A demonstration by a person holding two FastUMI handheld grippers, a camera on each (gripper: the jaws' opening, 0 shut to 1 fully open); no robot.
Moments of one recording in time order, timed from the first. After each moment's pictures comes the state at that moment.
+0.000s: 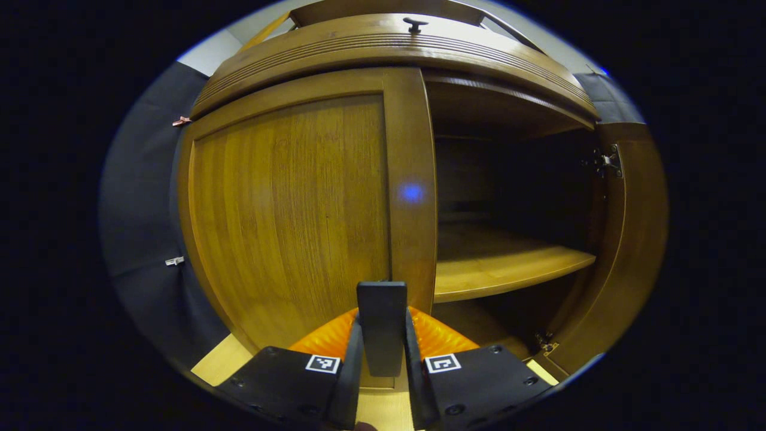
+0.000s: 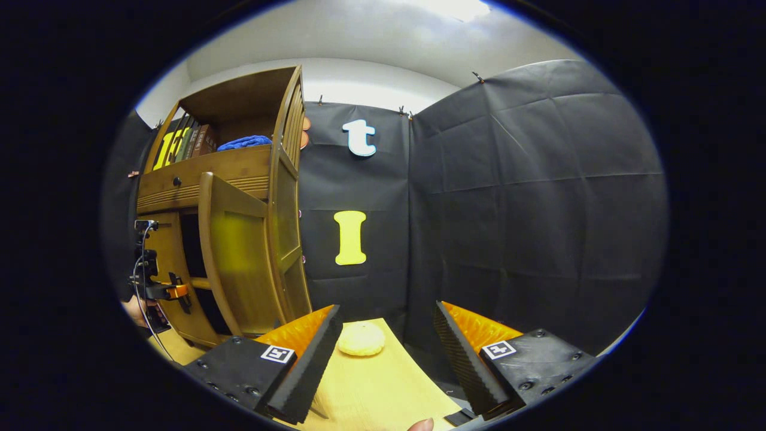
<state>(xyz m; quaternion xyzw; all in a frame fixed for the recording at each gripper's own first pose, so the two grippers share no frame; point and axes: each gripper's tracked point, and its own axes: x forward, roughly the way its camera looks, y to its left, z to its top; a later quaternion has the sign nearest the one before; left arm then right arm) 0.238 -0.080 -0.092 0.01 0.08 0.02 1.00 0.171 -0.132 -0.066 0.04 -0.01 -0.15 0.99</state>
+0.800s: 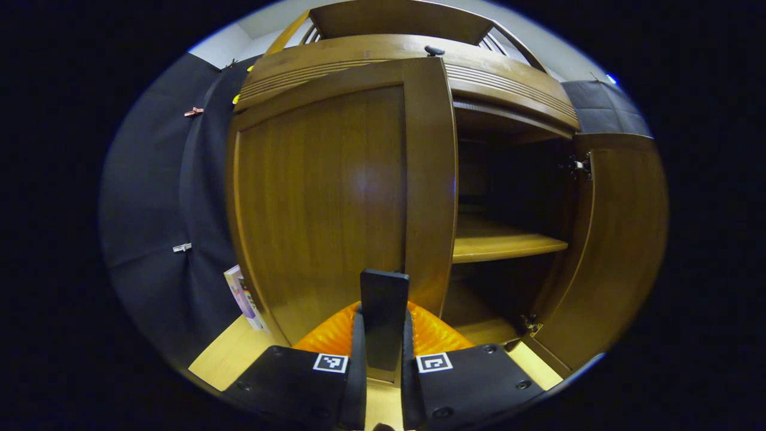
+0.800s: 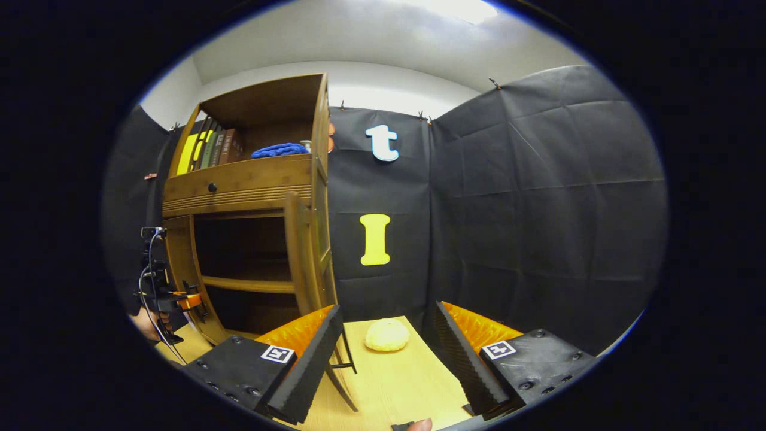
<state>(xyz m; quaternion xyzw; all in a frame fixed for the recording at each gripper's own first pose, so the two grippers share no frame) 0.224 -0.077 -0.086 0.00 0.09 0.02 1.00 0.136 -0.053 -0.045 0.03 -0.01 -0.10 0.99</state>
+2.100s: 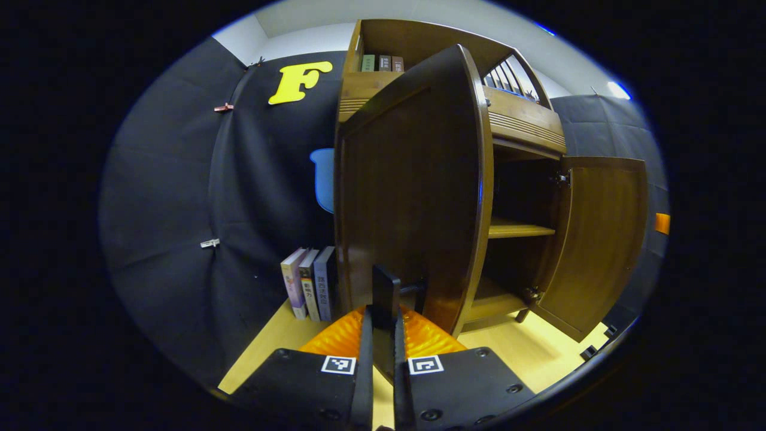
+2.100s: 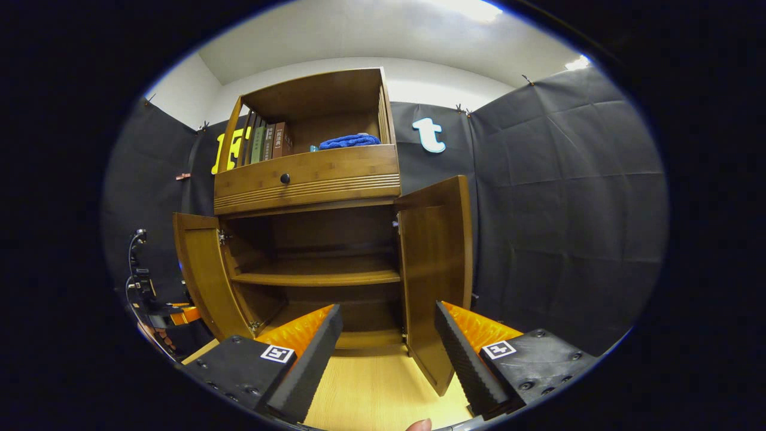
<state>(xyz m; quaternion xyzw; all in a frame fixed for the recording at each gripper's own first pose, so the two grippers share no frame) 0.220 -0.068 -0.068 -0.01 0.08 0.02 1.00 0.128 0.112 -0.055 0.07 0.02 -0.03 1.00</state>
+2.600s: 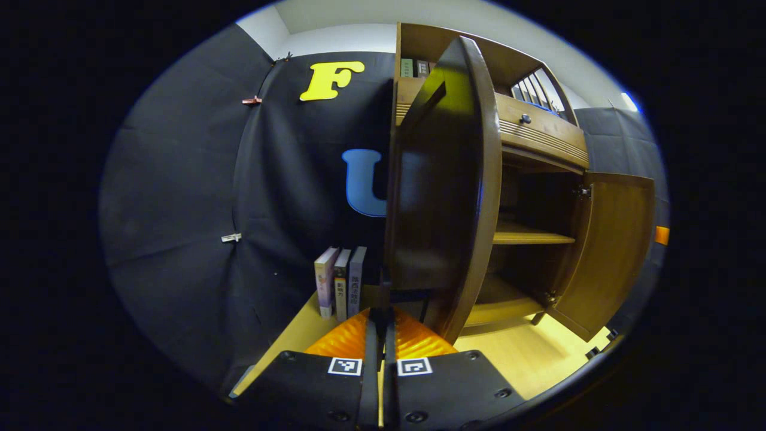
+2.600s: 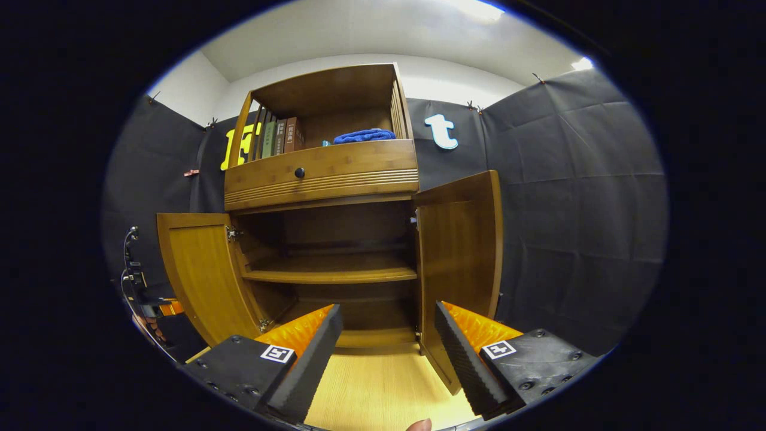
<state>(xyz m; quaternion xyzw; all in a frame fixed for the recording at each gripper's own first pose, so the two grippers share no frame) 0.213 -0.039 -0.066 -0.04 0.07 0.05 1.00 0.138 0.139 -0.058 0.06 0.03 -0.01 1.00</state>
